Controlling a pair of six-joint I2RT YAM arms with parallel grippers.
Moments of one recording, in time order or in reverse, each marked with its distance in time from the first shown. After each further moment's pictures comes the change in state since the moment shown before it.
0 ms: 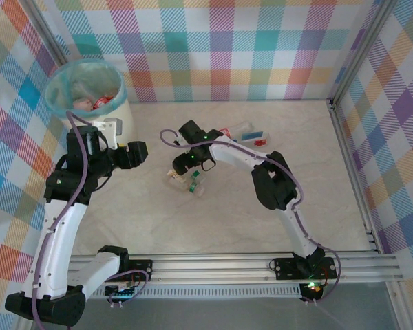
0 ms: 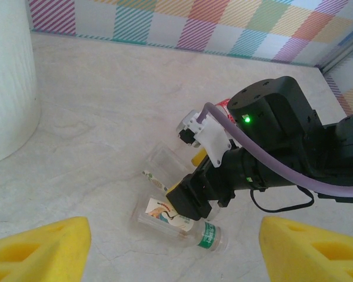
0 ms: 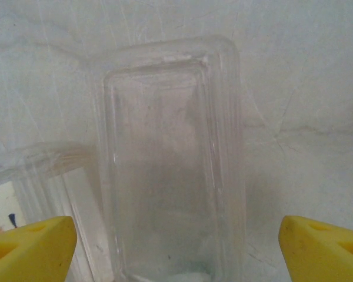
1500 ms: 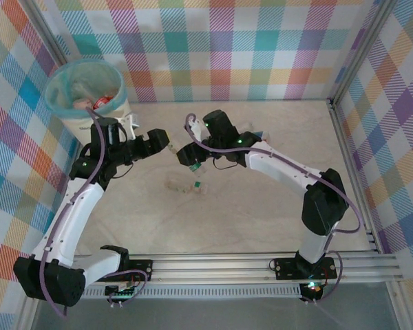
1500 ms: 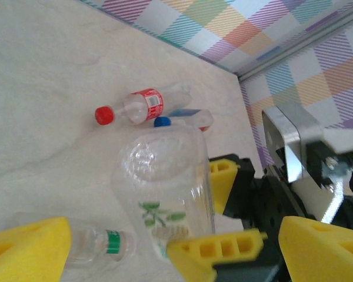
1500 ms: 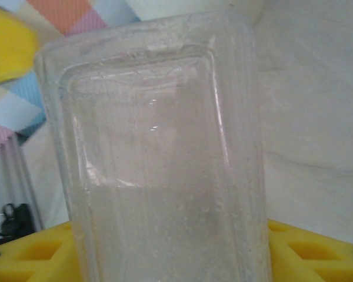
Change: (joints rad) left arm -0.060 0.161 -0.117 0.327 0.252 -0.368; right arm -0.018 -0.539 -0.431 0.326 -0.308 0.124
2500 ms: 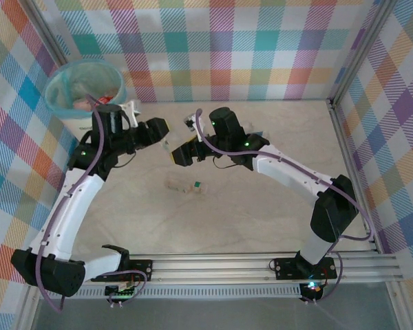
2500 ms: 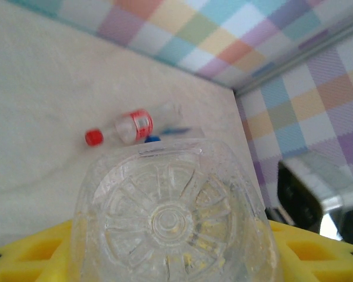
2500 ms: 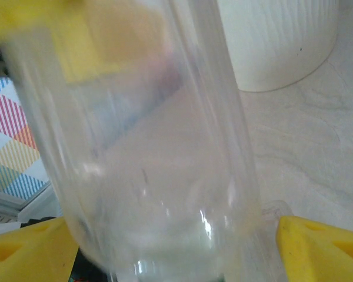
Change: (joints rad) left arm -0.062 0.071 0.230 -0.108 -0.144 -0.009; right arm 0.006 -0.081 -0.032 0.121 -0.134 0.081
